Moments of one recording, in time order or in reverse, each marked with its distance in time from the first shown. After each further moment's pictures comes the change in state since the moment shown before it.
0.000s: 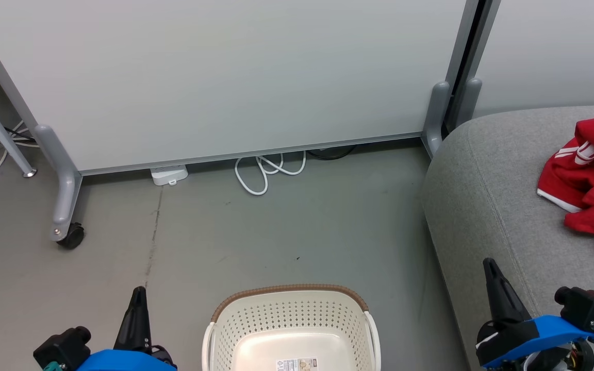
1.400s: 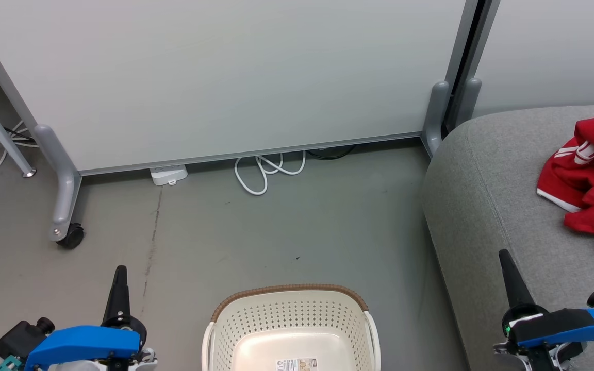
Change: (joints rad) left arm -0.059 -0.012 0.078 -0.046 -0.525 0.000 0.141; right arm -0.014 0.000 -0.040 -0.029 0.578 0.000 0.107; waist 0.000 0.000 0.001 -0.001
